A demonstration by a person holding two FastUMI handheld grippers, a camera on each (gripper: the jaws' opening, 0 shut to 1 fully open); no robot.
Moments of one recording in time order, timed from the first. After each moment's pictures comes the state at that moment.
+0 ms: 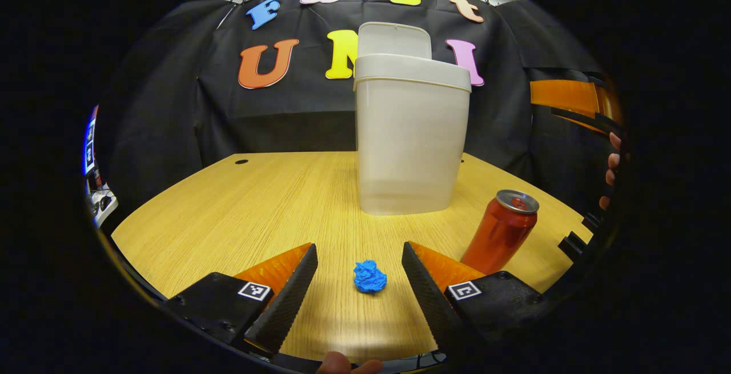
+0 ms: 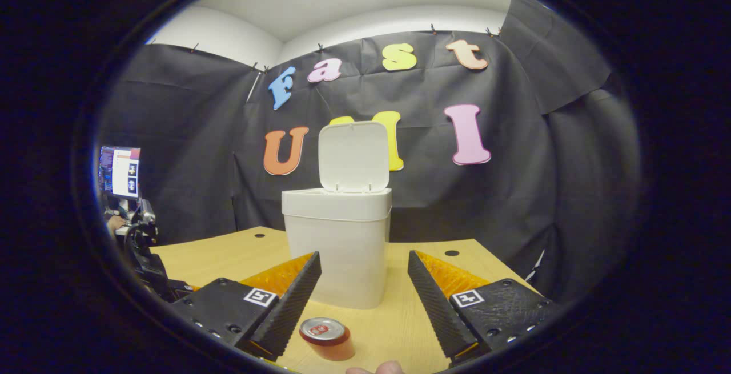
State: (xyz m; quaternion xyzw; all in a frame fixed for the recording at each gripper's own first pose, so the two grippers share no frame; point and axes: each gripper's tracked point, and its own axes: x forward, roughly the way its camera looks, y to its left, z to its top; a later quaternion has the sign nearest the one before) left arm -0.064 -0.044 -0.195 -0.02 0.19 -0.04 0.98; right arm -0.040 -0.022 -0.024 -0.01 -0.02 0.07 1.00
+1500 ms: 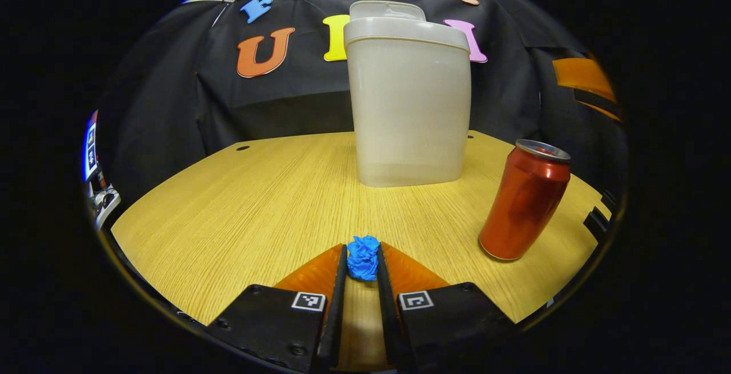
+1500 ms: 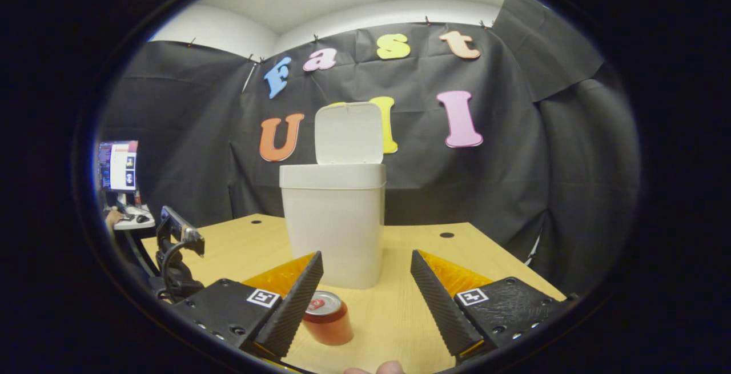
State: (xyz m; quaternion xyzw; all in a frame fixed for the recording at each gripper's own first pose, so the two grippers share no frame) left arm -0.057 -0.056 -0.231 0.00 0.21 -0.01 0.98; right arm -0.055 -0.025 -0.062 -0.01 0.00 0.06 1.00
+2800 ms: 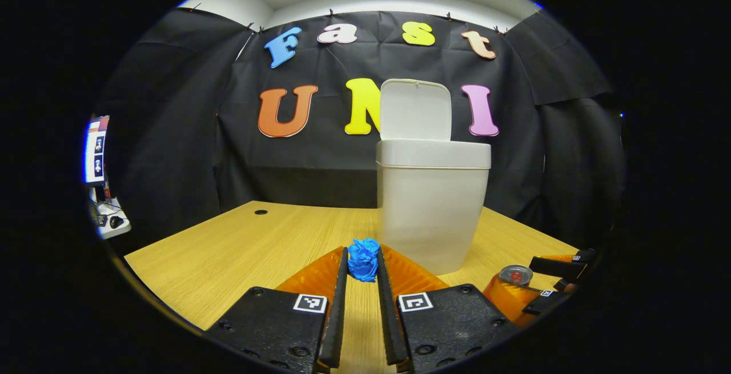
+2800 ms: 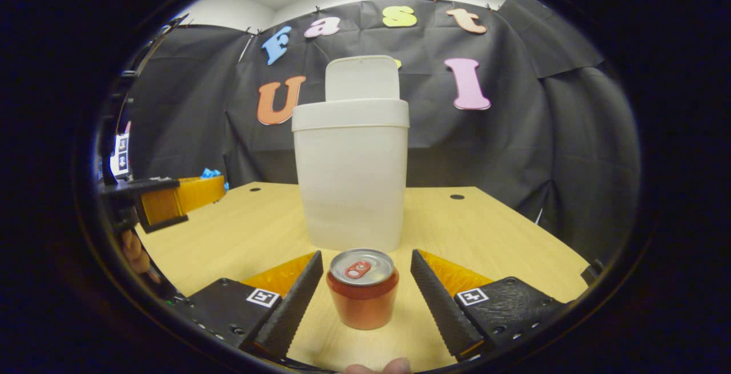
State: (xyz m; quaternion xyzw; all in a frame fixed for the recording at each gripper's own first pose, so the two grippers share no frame) left arm -0.034 -0.002 -0.080 -0.03 0.05 0.01 1.00; right arm -0.044 0.023 -0.154 -0.02 0.10 0.04 0.99
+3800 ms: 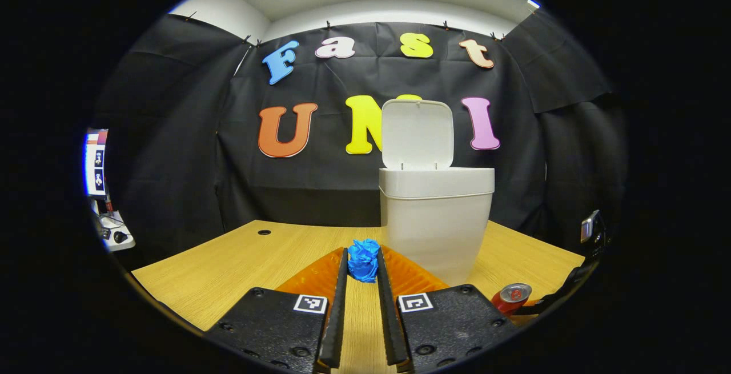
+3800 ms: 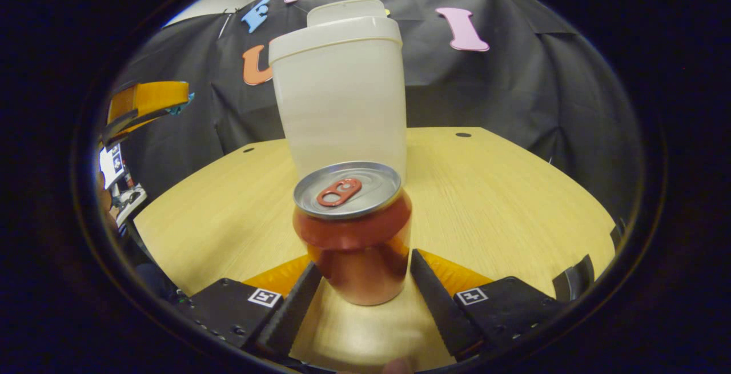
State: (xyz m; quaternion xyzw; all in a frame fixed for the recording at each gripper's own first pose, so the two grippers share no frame) left arm -0.018 0.005 -0.042 -0.02 0.01 0.01 1.00; right arm -0.031 0.014 -0.236 0.01 0.22 0.03 0.98
